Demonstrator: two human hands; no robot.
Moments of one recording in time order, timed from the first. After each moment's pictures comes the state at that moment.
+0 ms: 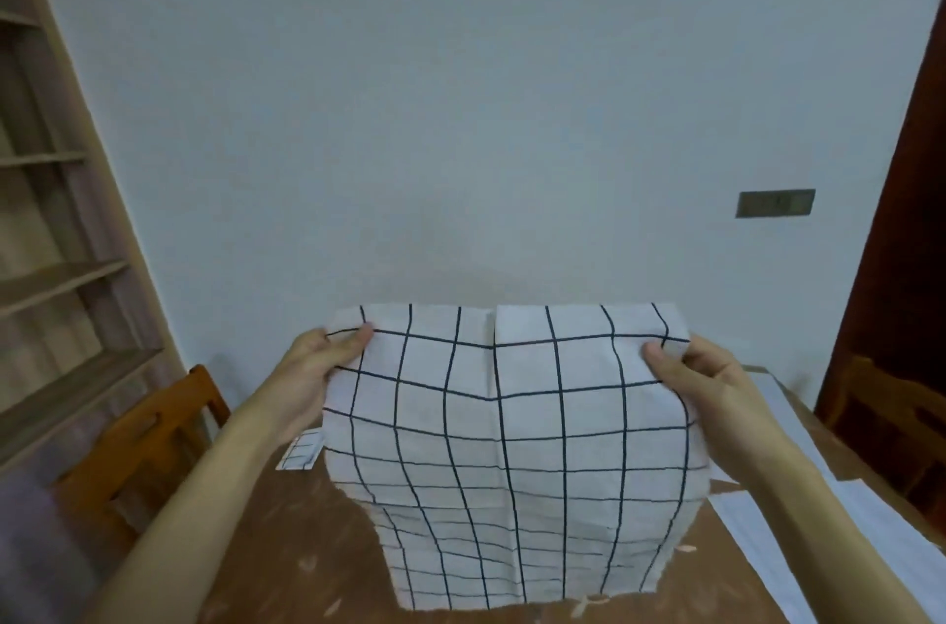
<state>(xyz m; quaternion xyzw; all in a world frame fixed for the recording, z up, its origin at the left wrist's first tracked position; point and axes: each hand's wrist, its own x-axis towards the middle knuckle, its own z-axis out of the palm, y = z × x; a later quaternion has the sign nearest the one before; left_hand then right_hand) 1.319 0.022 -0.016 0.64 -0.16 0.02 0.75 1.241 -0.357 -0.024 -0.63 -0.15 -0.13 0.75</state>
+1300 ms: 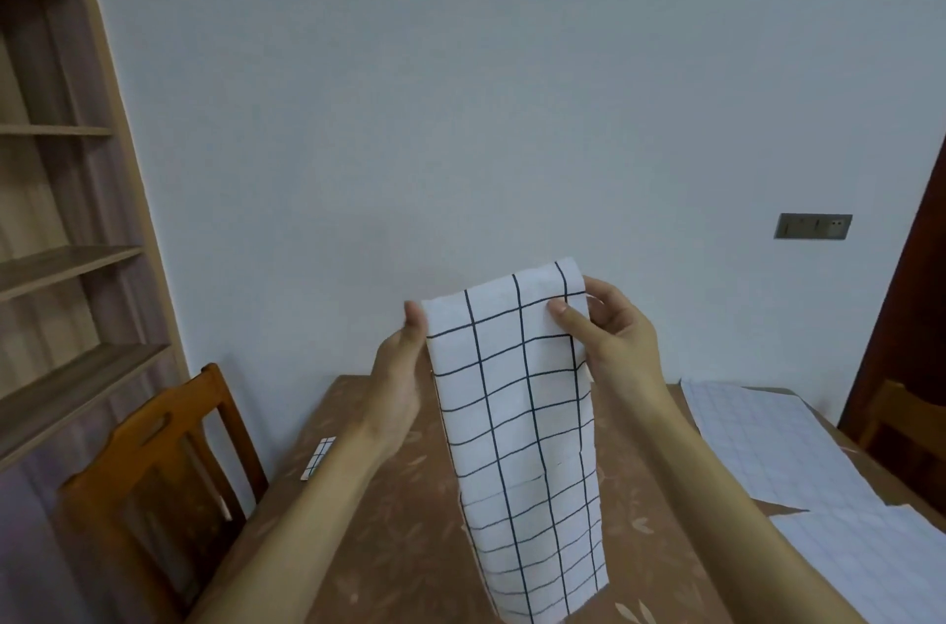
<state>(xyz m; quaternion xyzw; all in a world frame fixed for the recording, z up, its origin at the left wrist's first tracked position) 1.324 0.067 -0.039 0.59 -0.21 0.05 0.78 1.310 -0.138 -0.017 -0.59 -0.10 -0.19 0.78</state>
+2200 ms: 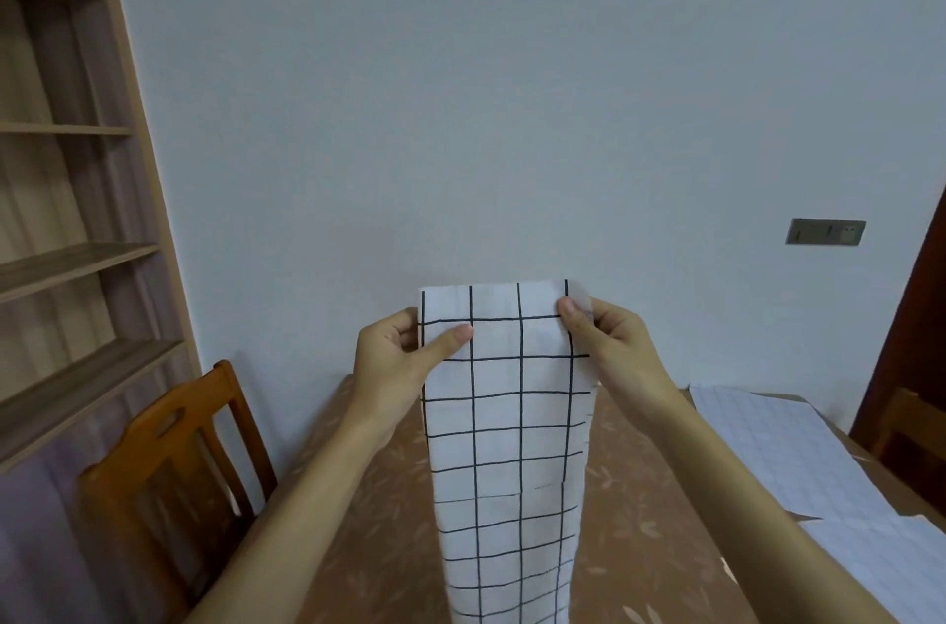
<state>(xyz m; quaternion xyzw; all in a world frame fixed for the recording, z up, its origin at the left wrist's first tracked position) 1.322 0.083 -0.033 0.65 -0.15 0.19 0.73 1.310 -0.137 -0.012 -0.72 -0.16 -0.16 0.65</state>
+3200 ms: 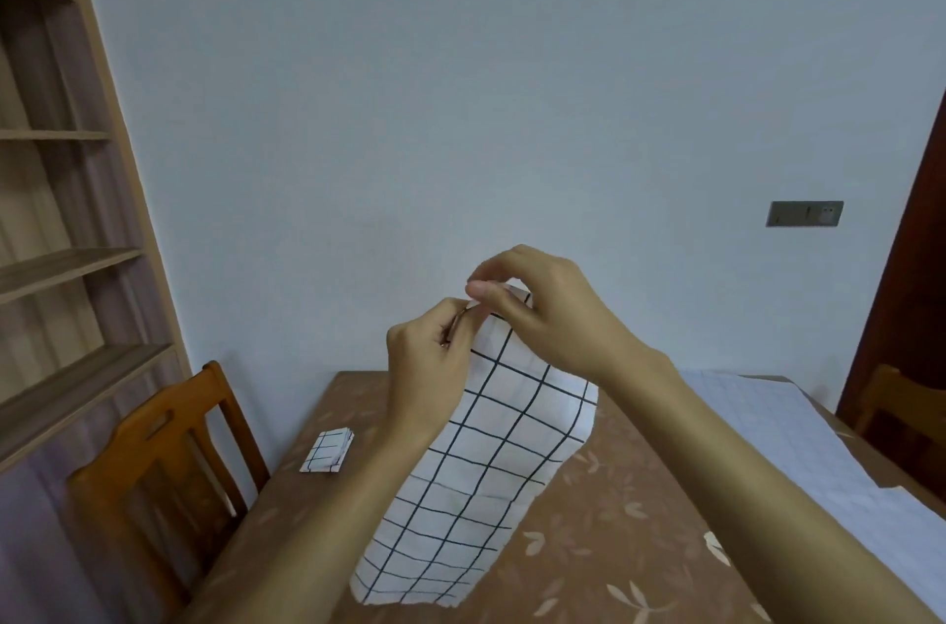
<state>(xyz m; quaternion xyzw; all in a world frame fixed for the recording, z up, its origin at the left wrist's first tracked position) 1.307 0.018 -0.038 0.73 -0.22 0.39 0.52 1.300 -0.132 0.020 -0.86 -0.30 -0.31 0.28</state>
